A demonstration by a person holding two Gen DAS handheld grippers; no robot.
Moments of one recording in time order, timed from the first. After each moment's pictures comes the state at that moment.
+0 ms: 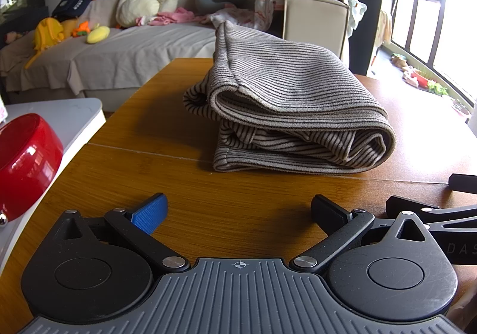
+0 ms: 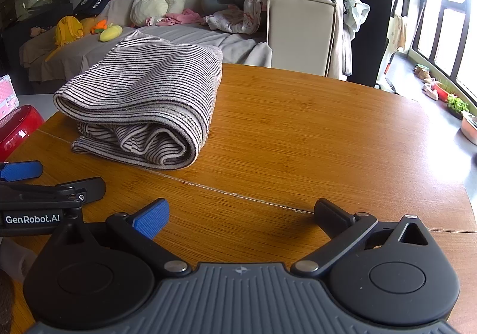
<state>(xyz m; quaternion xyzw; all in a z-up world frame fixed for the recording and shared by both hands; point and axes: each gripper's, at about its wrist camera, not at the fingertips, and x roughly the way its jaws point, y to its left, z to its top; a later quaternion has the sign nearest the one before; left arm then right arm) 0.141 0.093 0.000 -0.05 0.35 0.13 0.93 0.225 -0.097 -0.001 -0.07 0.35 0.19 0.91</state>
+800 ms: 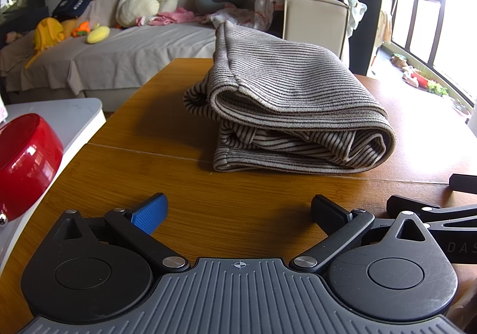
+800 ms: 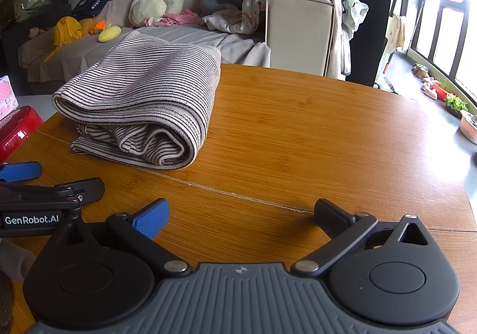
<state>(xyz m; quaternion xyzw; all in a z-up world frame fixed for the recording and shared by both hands) 0.141 0.093 0.000 -0.05 0.35 0.13 0.93 0.226 -0.100 -0.001 -0.07 0.35 0.19 0.91</state>
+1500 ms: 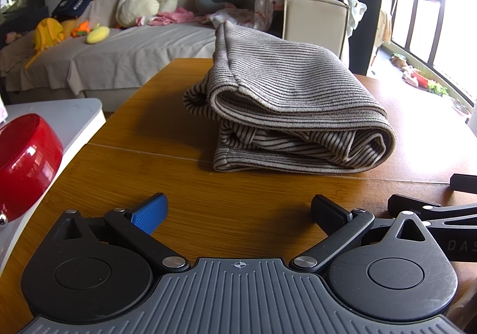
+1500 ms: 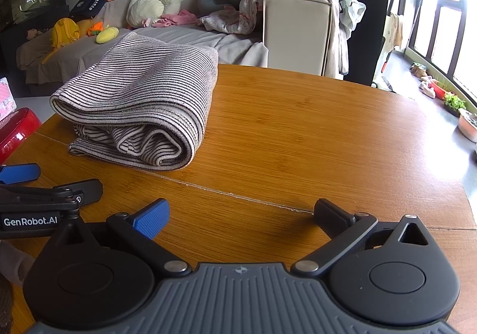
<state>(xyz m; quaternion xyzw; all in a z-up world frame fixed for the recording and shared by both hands) 0.141 0.093 0.000 -0.05 0.35 0.13 0.93 0.226 -0.100 0.000 -0.07 0.35 0.19 0.91</state>
